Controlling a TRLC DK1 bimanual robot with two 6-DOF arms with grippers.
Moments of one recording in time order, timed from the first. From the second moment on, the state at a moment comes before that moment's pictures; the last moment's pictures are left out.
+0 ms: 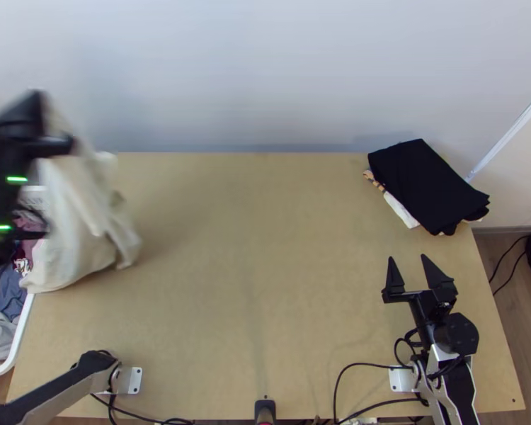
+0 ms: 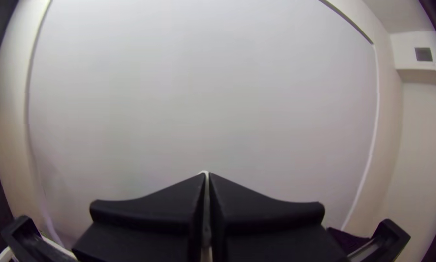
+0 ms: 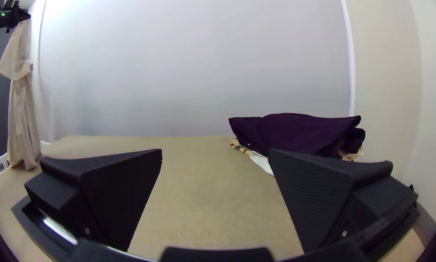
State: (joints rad) left arm -0.37 1.11 1.68 -0.44 -0.29 -0.10; right arm 0.14 0.00 0.01 0.01 0.03 0.10
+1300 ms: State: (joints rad) left arm -1.03 1.86 2.02 -0.35 -0.38 -0.26; right arm 0.14 0.00 0.01 0.01 0.03 0.10
